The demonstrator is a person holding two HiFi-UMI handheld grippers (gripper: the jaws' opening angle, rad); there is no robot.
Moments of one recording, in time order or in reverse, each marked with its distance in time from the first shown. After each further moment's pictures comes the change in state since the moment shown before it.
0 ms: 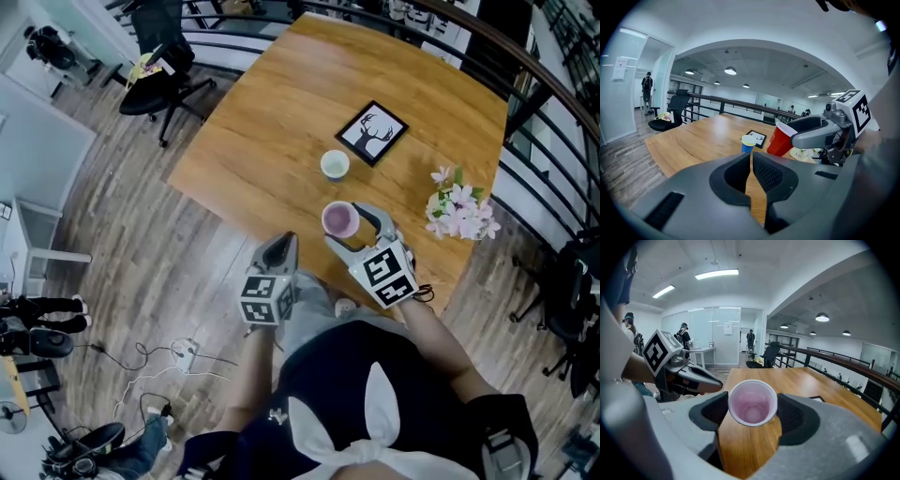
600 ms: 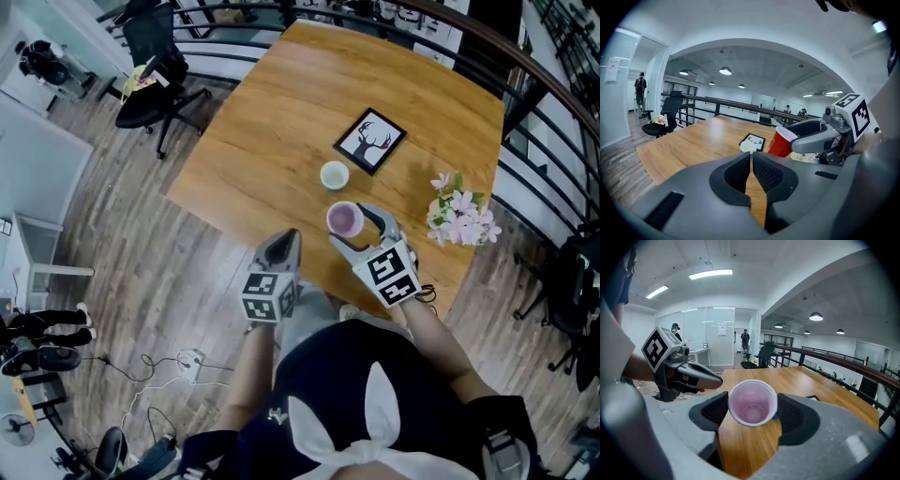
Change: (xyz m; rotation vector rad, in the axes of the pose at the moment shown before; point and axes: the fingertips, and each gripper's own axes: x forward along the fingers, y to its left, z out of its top) left arm 0.025 0.007 0.033 0.035 0.008 -0.052; right arm 0.012 -0.030 0.007 0.040 0.000 -0.057
